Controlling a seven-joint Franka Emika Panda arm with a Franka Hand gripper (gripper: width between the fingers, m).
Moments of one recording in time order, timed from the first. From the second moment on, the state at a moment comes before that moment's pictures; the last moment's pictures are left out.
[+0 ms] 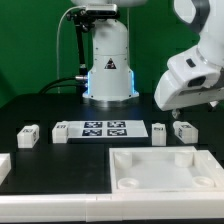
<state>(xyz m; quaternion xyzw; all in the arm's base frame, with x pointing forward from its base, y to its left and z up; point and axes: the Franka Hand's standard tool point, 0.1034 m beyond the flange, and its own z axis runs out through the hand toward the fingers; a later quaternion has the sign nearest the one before) 0.388 0.171 0.049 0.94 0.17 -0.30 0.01</state>
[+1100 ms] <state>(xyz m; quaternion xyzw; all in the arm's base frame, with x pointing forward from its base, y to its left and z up) 0.378 0.169 0.017 0.91 0.16 -0.38 0.01</state>
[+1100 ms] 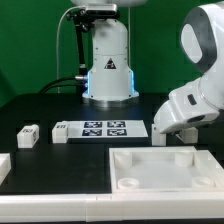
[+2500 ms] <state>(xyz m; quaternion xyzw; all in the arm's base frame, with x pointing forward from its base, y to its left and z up) 0.381 0.165 0.037 0.91 0.13 -0.39 0.02</state>
